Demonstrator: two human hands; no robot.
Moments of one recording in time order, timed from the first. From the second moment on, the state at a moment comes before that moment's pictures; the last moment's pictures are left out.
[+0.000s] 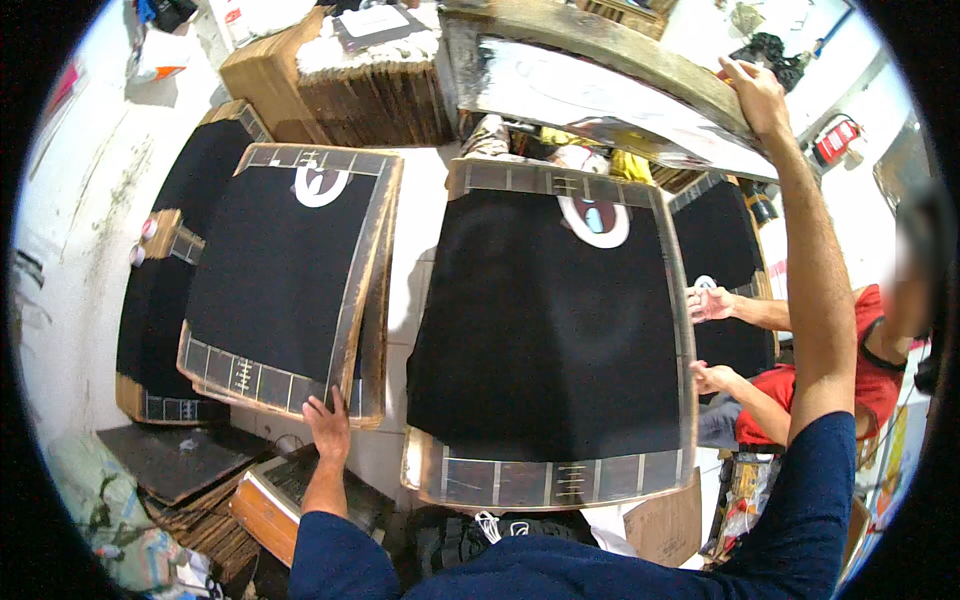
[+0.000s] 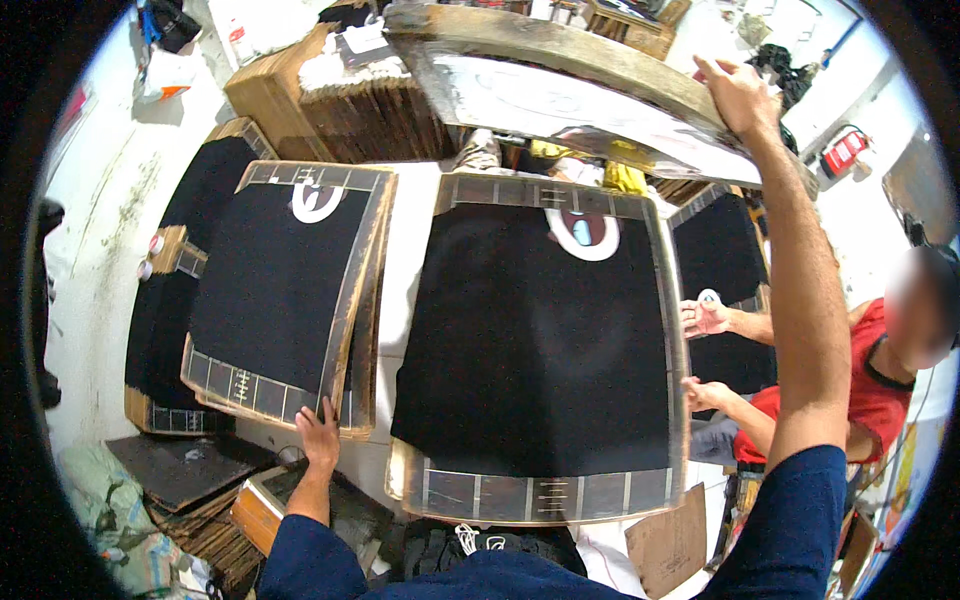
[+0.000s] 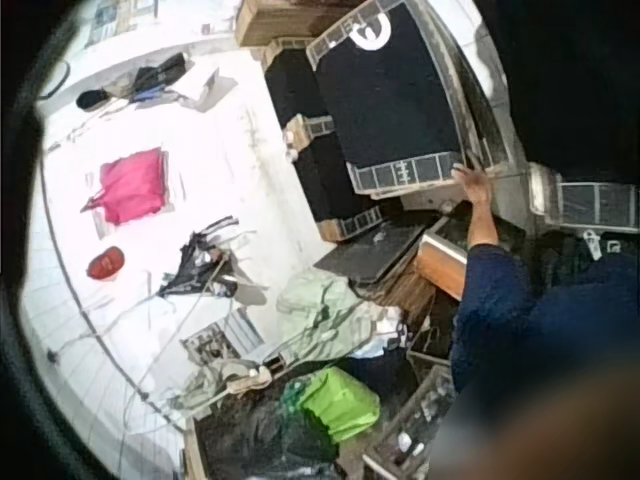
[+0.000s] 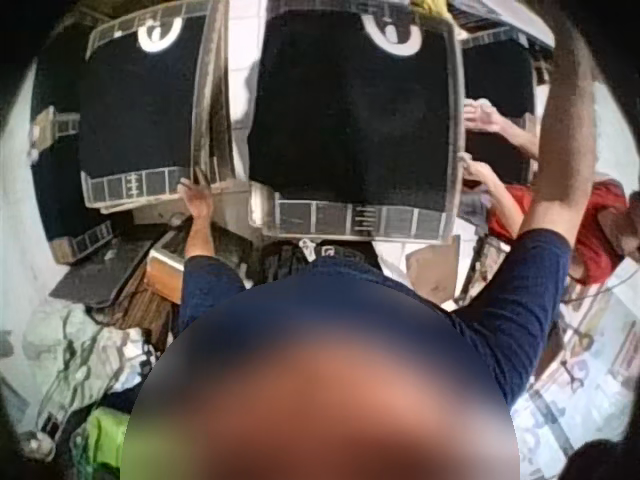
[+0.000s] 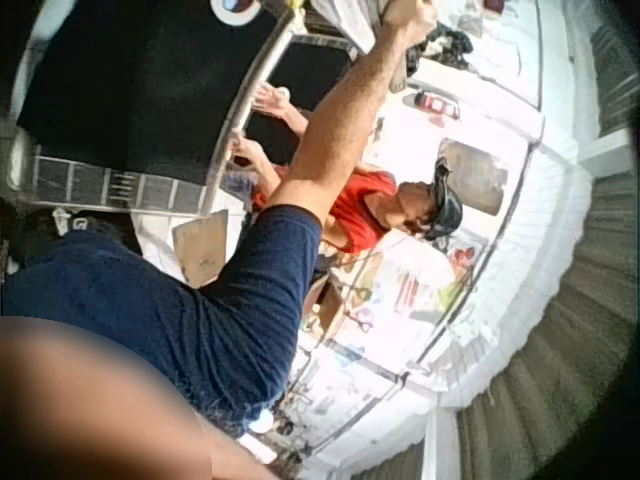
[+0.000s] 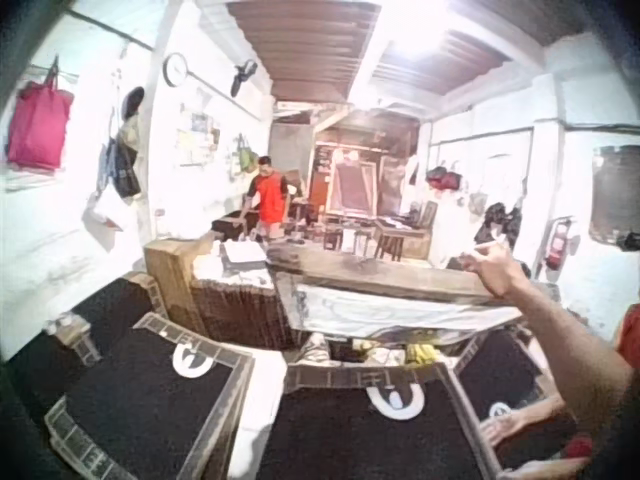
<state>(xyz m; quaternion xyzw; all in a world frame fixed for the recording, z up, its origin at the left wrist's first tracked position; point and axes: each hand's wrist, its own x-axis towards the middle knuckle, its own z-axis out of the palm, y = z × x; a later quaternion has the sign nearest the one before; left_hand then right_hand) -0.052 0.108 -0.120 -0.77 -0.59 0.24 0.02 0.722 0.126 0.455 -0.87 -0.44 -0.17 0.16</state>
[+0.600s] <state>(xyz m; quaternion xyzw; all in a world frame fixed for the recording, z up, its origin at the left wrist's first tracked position) 0.150 0.137 0.022 -0.92 -0.37 0.02 -0.13 0.693 0.120 0.458 -0.88 -0.42 -0.15 0.17</state>
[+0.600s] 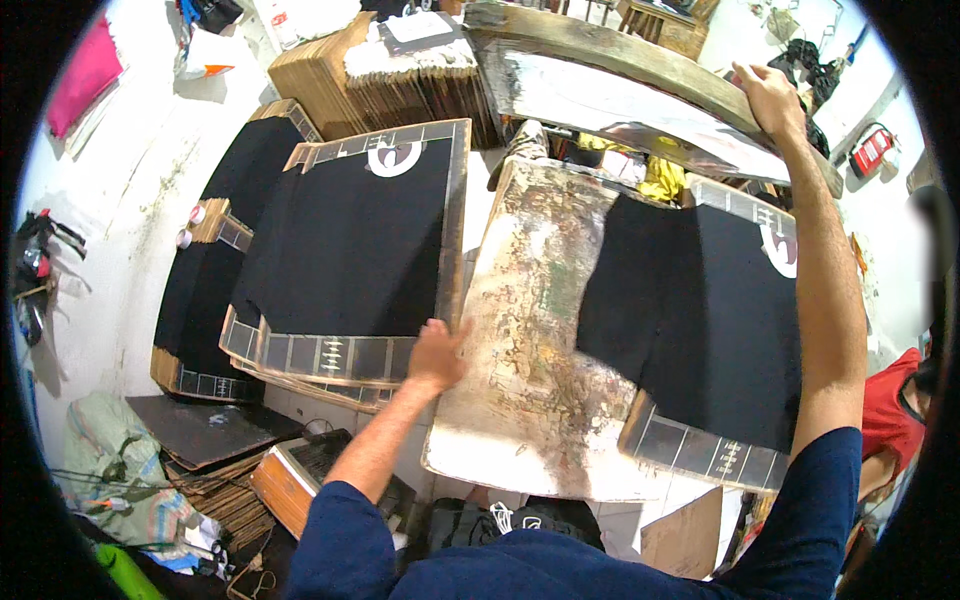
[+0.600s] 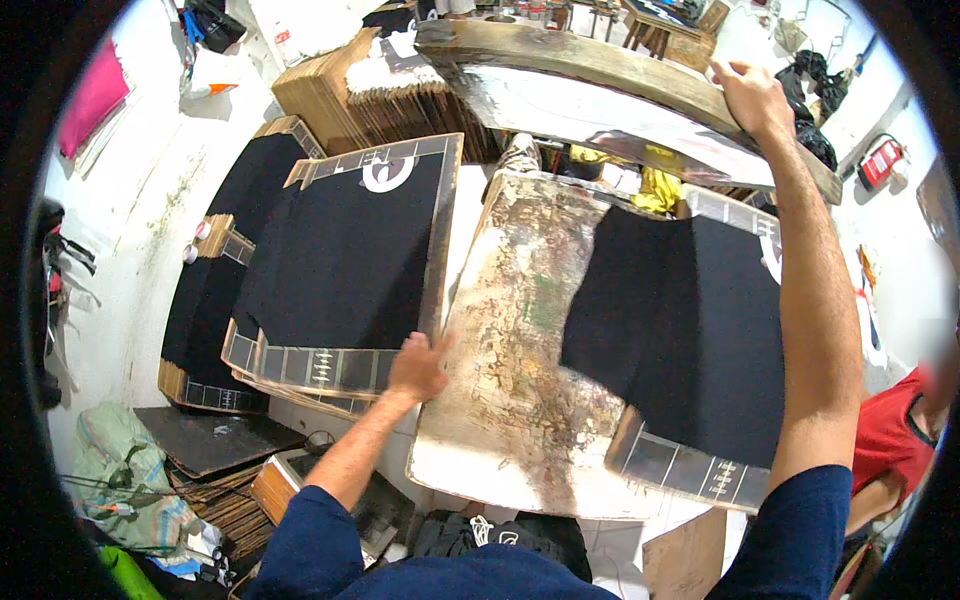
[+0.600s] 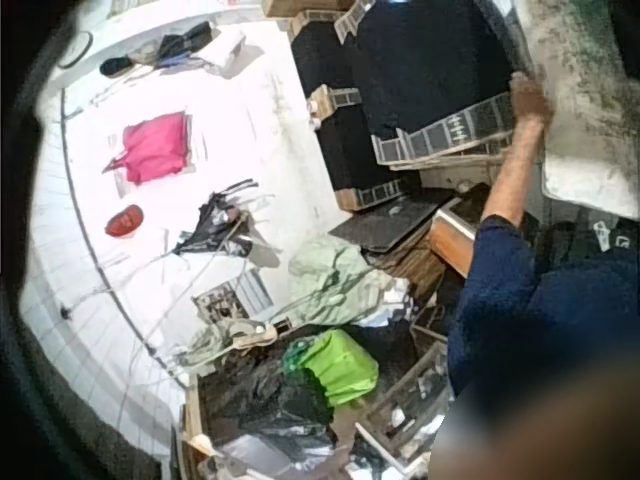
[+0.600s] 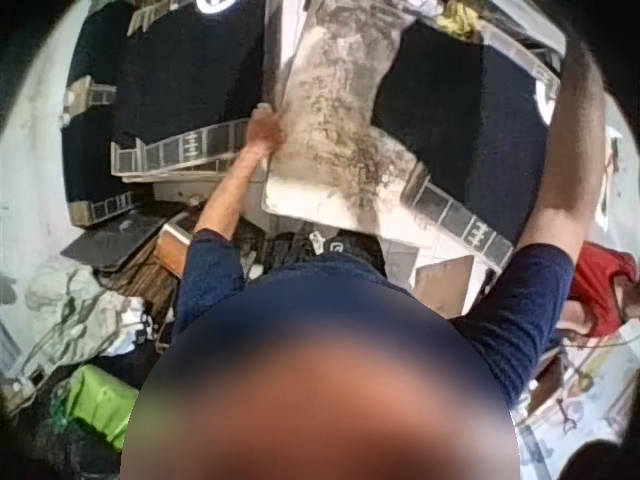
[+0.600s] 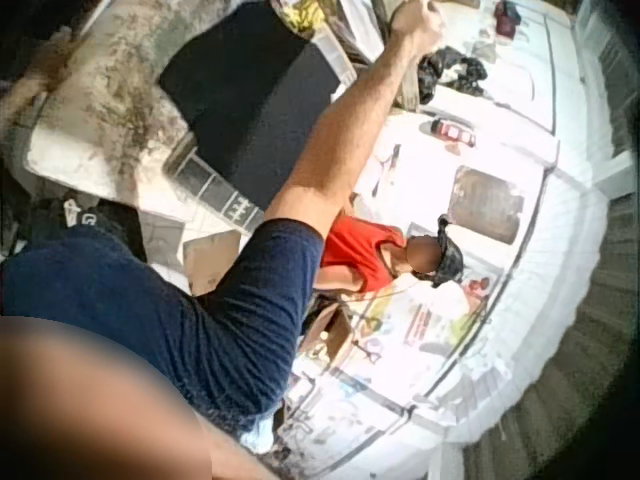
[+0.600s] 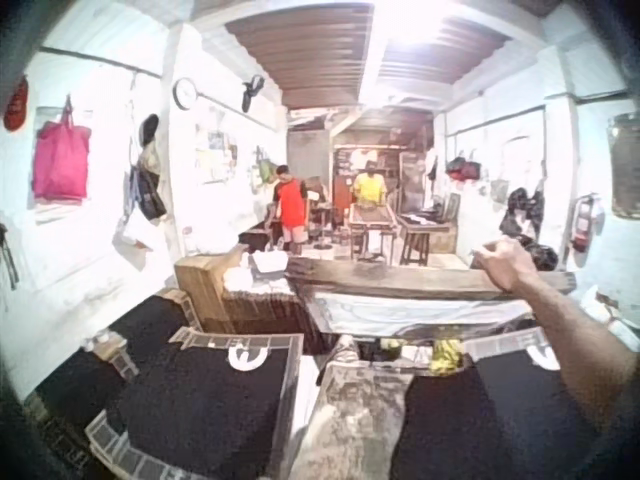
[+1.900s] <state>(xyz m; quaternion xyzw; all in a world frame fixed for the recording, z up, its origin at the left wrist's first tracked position) -0.002 0.012 -0.011 -0.65 -0.72 -0.17 -0.17 0.644 0.105 0.465 -0.88 -0.41 -0.13 0.22</state>
